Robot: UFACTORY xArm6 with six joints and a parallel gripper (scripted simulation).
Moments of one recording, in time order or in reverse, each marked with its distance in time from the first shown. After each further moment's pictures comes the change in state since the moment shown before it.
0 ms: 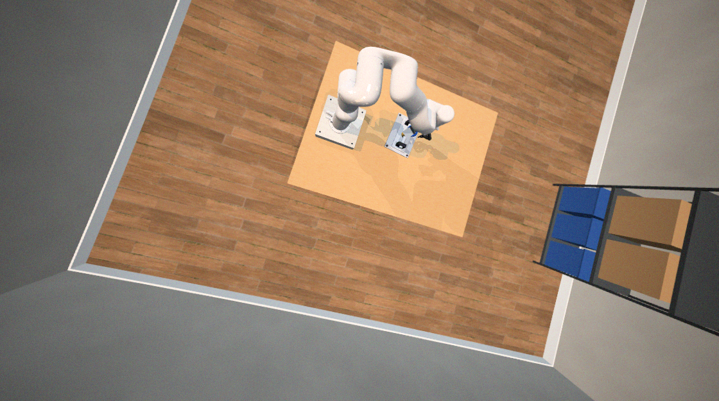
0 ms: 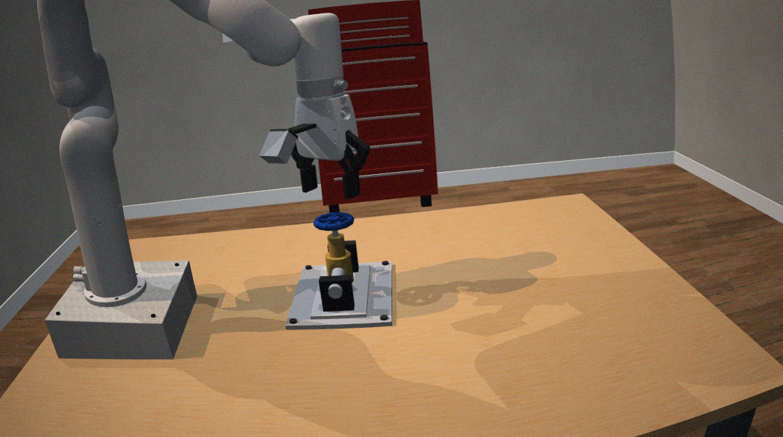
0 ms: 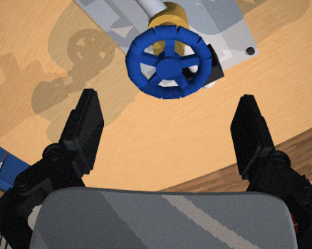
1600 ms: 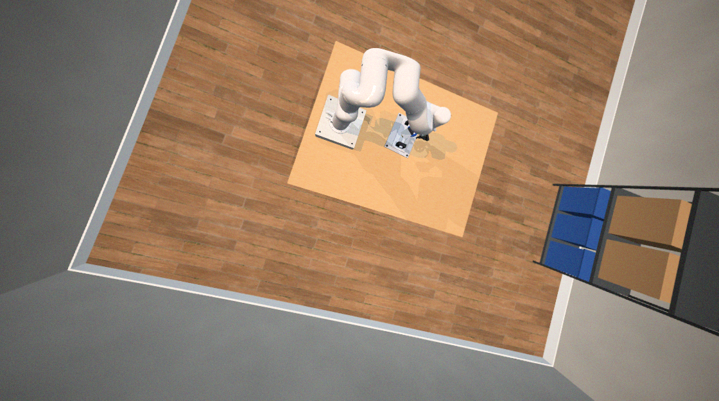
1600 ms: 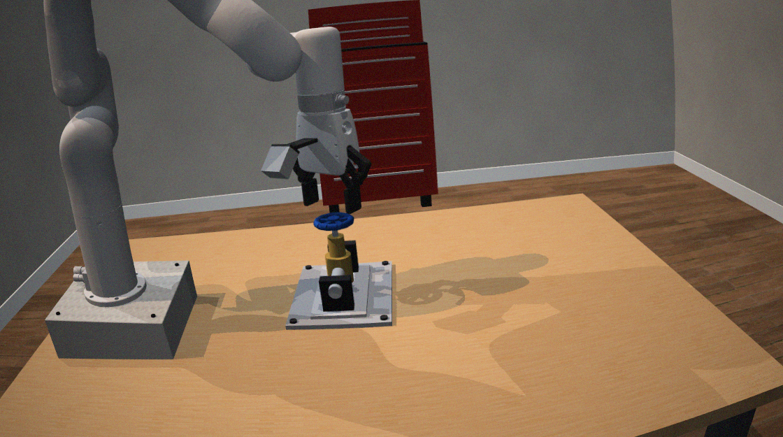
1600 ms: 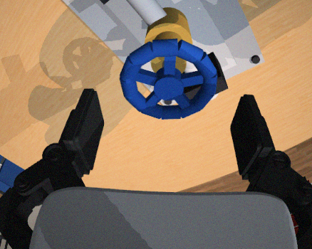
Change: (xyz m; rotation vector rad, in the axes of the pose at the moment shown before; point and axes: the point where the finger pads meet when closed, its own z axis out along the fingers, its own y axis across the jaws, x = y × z) arm 0.000 0.000 0.023 0.000 0.000 0.000
